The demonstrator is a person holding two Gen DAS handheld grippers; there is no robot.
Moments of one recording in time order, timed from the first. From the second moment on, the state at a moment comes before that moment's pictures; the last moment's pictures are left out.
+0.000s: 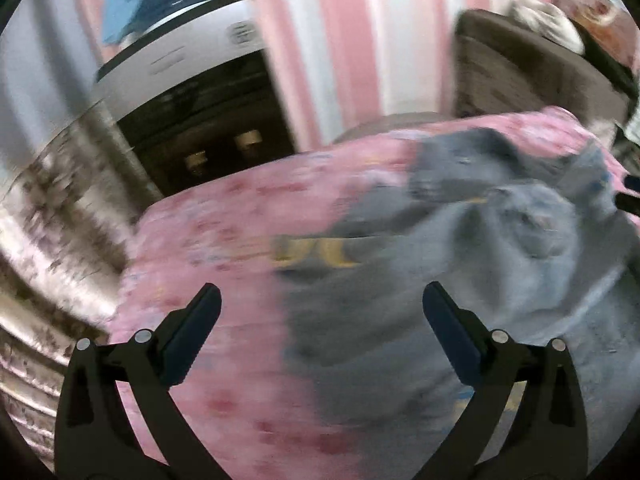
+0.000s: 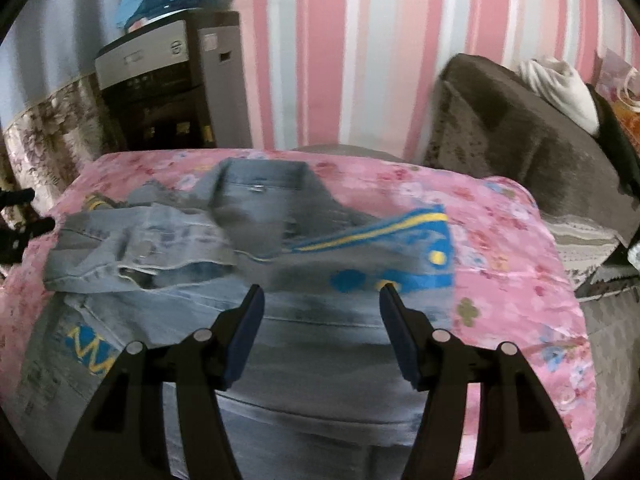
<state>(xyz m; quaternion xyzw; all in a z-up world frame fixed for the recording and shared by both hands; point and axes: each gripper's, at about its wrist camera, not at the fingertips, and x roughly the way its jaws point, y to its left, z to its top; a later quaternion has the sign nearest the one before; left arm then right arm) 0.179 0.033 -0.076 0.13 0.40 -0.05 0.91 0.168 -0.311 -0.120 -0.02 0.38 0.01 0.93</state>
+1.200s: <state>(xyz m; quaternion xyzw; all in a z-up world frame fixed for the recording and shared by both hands) 0.201 0.108 -0.115 0.06 0.40 0.00 0.92 0.211 -0.204 -0.156 0.07 0.40 0.19 0.89</state>
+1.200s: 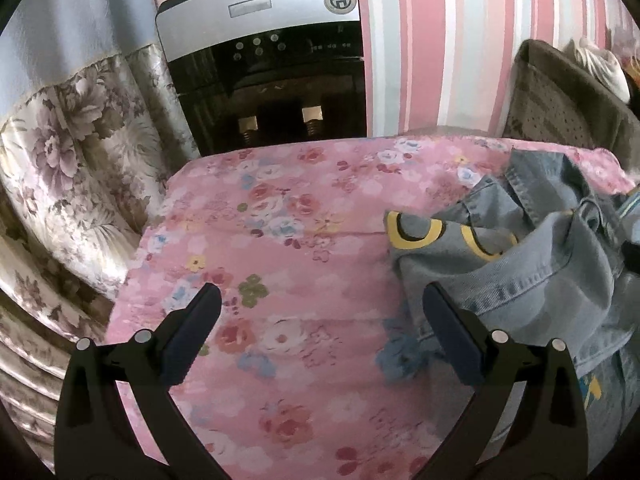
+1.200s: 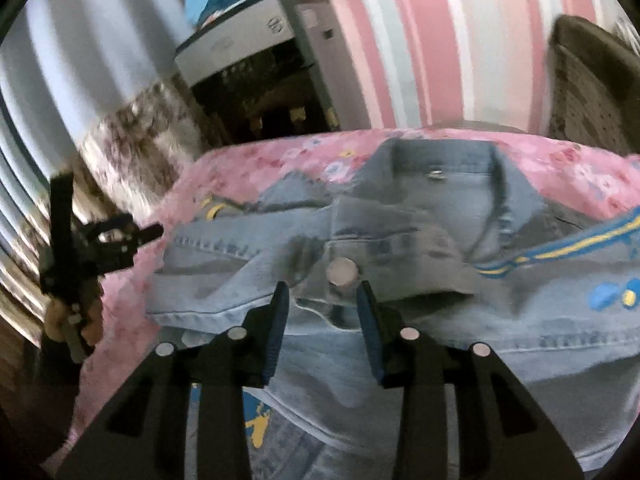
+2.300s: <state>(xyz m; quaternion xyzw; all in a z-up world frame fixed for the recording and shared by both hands) 0.199 0.047 -0.150 0.06 0.43 -0.09 0.89 0.236 -0.229 -0.170 0.11 0.38 0.14 0.91</state>
